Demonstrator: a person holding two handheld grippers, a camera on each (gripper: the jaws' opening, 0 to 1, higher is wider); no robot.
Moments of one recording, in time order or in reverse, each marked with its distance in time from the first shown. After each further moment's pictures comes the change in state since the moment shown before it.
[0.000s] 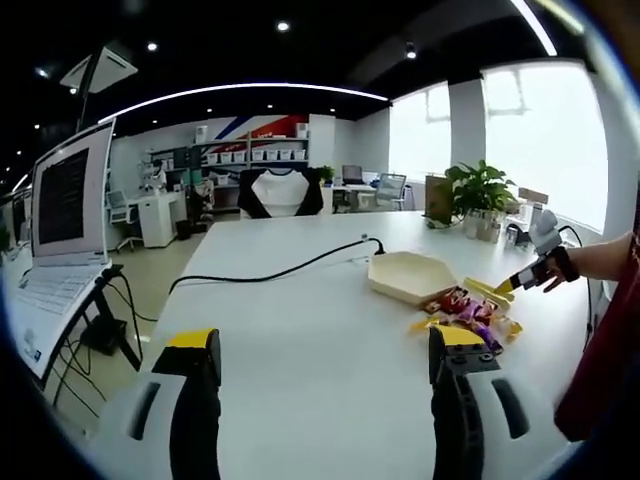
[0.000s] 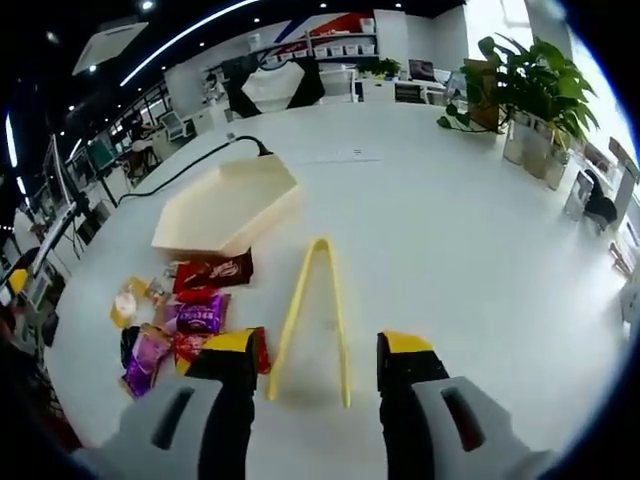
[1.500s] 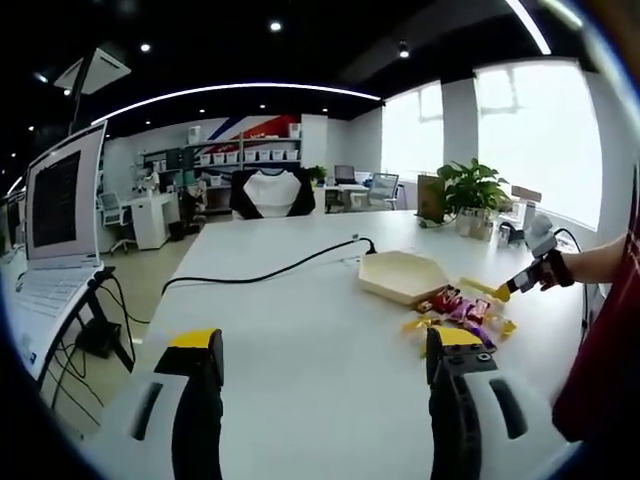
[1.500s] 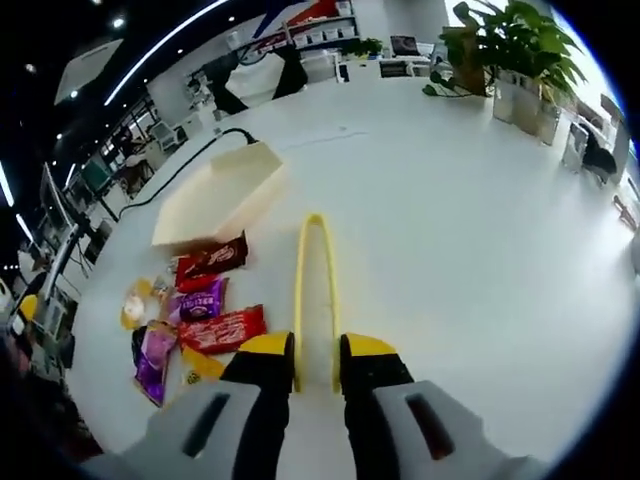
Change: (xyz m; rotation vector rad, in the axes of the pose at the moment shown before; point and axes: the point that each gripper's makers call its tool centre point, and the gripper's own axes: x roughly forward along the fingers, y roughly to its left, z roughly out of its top) left arm 0.002 -0.009 -0.001 0.003 -0.003 -0.035; right arm -0.005 -0.002 -0.022 0.154 0.038 0.044
